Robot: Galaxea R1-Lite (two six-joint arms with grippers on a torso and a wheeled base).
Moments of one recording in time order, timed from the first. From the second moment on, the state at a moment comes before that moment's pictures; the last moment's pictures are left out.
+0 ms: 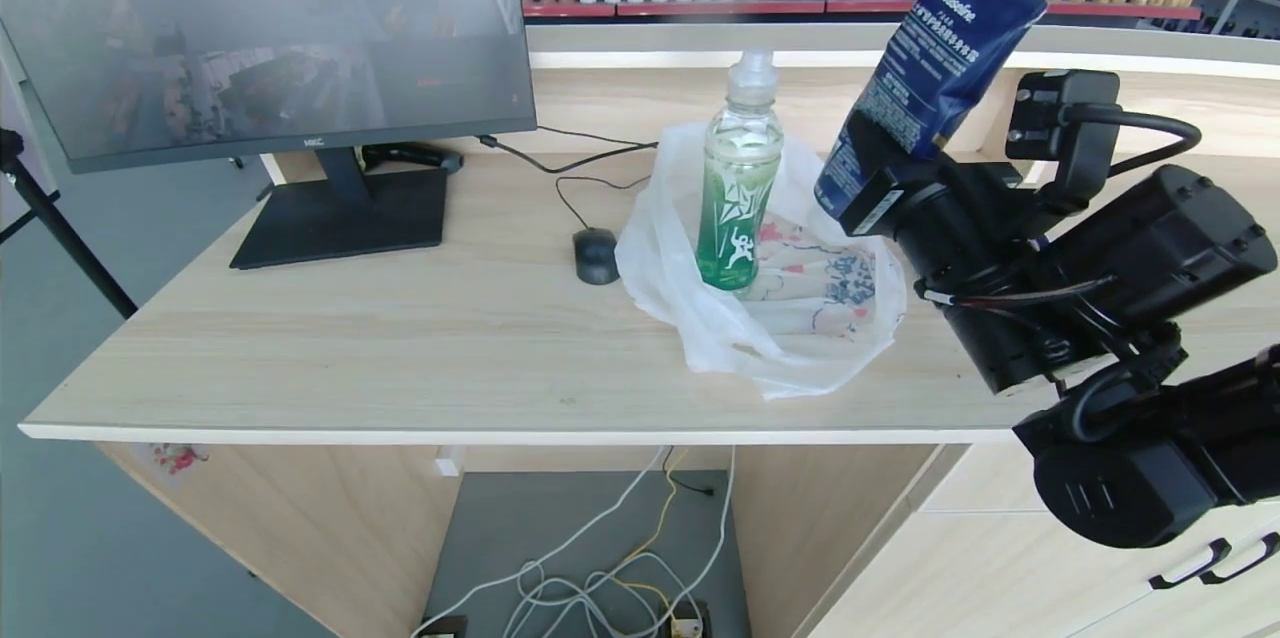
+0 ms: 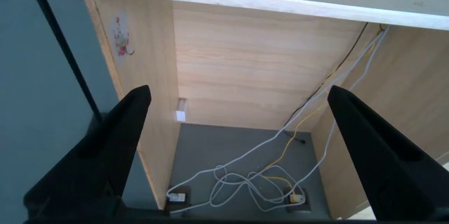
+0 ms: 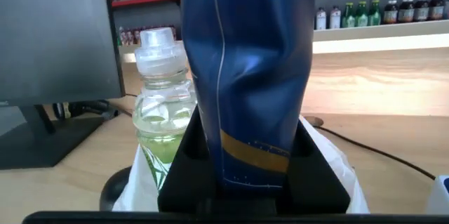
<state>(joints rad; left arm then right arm) 0.00 0.00 0.00 0.00 0.00 -0.01 0.50 1.85 -0.84 -1.57 -0.23 -0.06</state>
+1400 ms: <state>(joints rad) 0.00 0.00 0.00 0.00 0.00 -0.01 0.43 2.08 -0.90 -1.57 -0.23 -0.07</state>
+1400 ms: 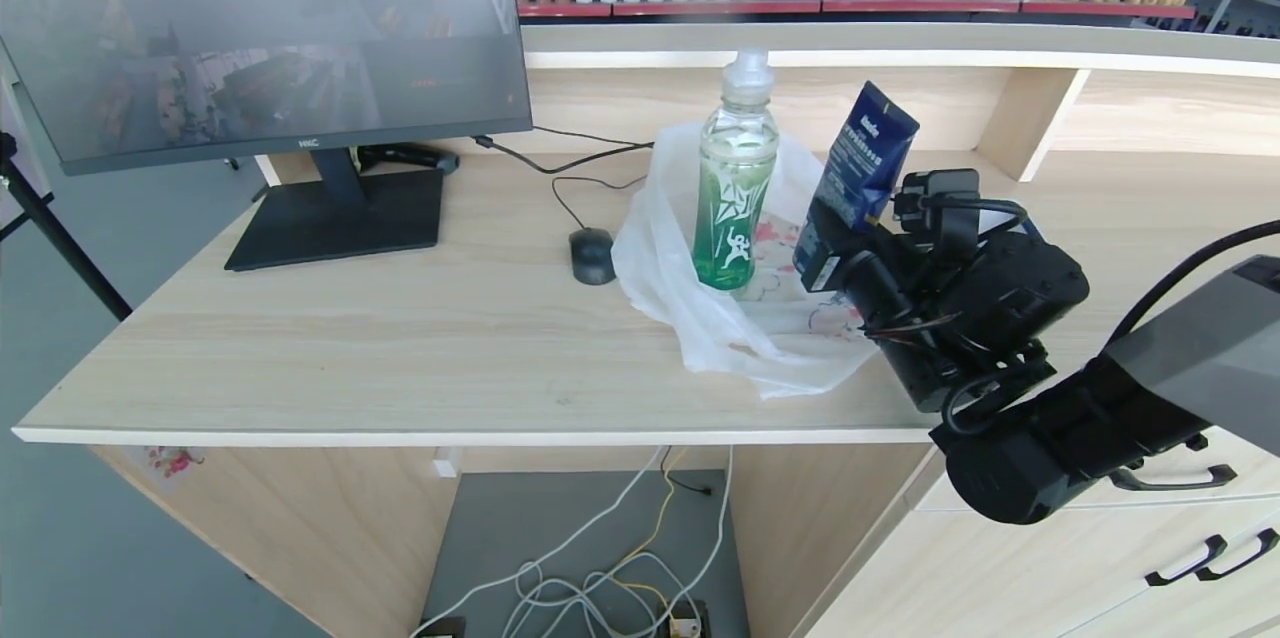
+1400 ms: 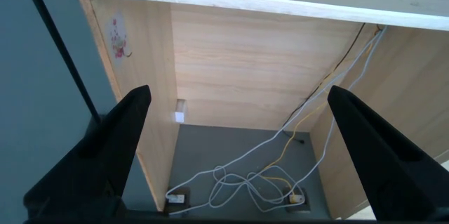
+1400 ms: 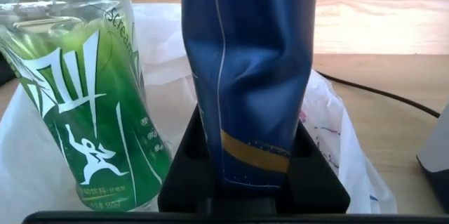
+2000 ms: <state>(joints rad) 0.00 0.00 0.00 0.00 0.00 -0.01 0.43 2.11 -0.91 -1.57 -0.23 -0.07</state>
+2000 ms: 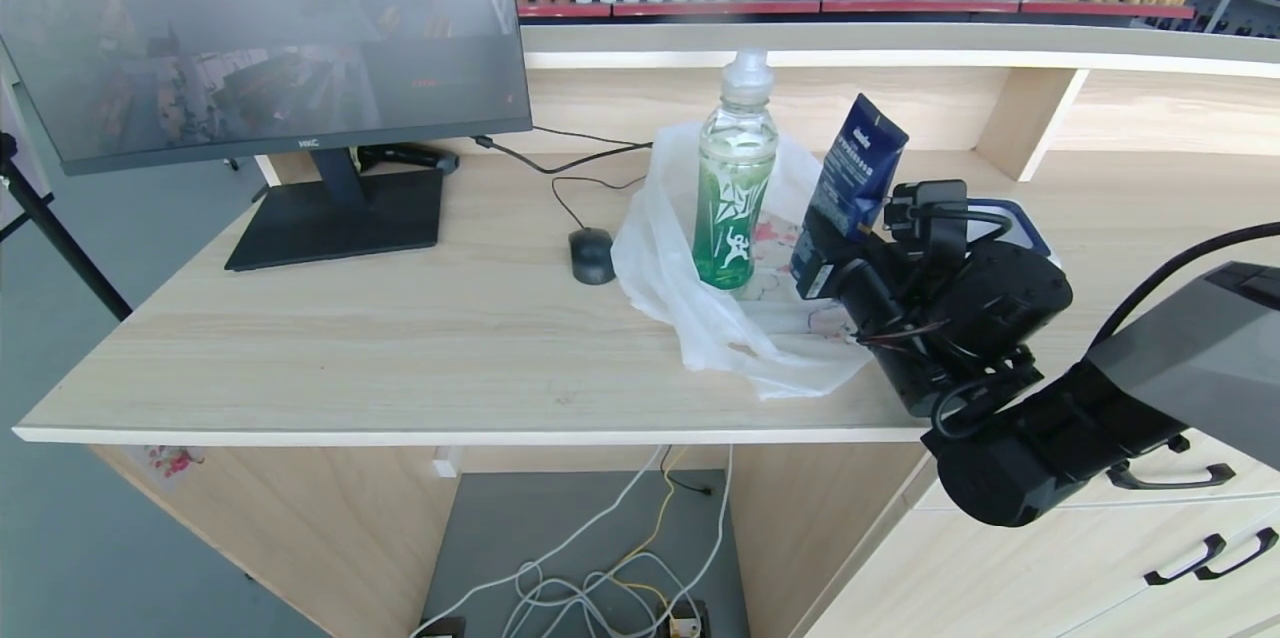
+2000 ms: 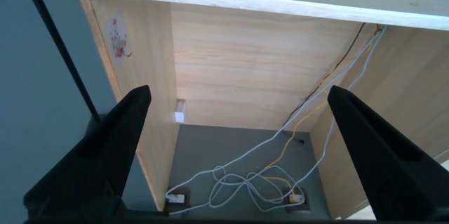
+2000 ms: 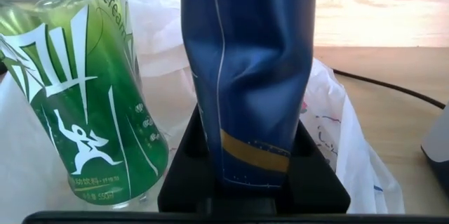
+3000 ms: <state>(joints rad) 0.00 0.00 0.00 0.00 0.00 -0.01 0.44 2.13 -0.88 -1.57 -0.23 -0.06</state>
